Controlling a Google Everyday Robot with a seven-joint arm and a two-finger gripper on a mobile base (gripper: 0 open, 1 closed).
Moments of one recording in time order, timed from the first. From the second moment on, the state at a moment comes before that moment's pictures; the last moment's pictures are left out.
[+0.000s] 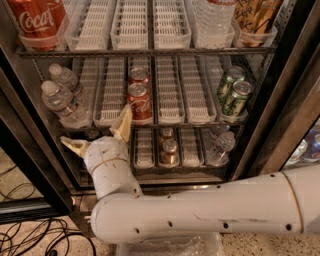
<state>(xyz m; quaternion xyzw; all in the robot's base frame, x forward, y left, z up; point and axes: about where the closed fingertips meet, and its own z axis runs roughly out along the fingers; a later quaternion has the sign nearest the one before) 0.545 0.146 0.851 -0.21 0.63 0.03 0.75</state>
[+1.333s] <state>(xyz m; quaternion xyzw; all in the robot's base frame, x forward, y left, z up) 0.561 0.187 0.860 -0.17 0.59 0.05 0.79</state>
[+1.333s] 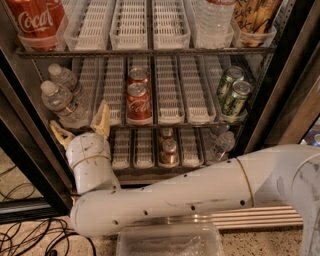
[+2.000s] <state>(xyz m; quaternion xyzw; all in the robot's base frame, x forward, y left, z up) 0.562 0.197 0.855 -0.16 0.60 0.06 0.78</state>
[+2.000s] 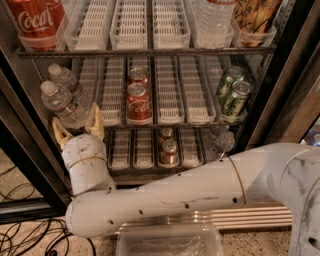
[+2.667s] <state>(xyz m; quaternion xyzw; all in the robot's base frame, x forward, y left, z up) 0.561 0.209 0.852 -0.16 0.60 0.07 0.78</state>
